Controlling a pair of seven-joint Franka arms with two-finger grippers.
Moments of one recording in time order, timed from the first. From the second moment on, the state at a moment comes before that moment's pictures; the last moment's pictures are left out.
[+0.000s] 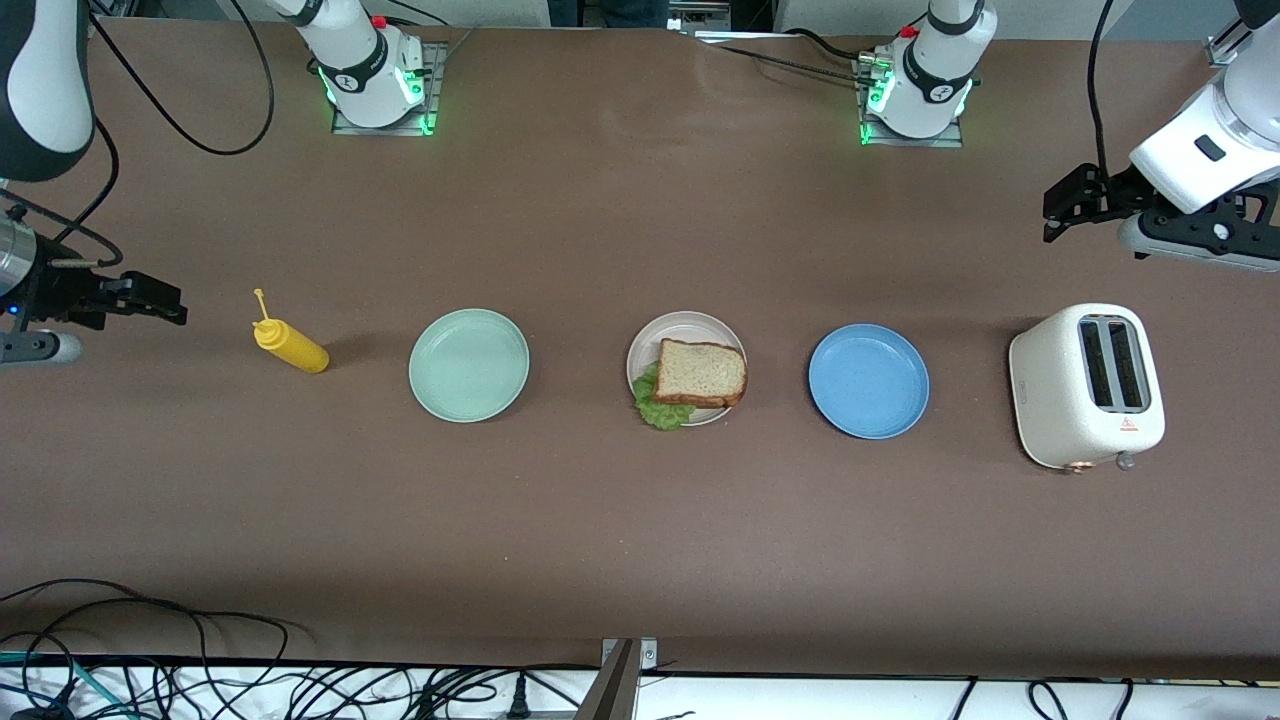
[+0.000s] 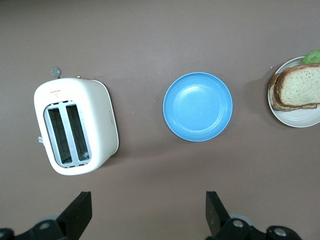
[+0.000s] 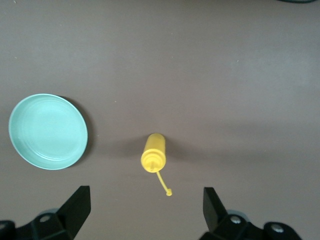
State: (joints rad) left arm -0.07 -0.04 -0.02 -1.66 0.03 1.58 0.10; right arm 0.26 0.17 -0.34 -1.60 0.06 1.72 -0.11
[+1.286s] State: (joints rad) left arm -0.01 -0.01 -0.03 -1.65 -0.02 1.57 0.06; right arm 0.26 0.19 -0.30 -1.54 0.05 1.75 -0.16
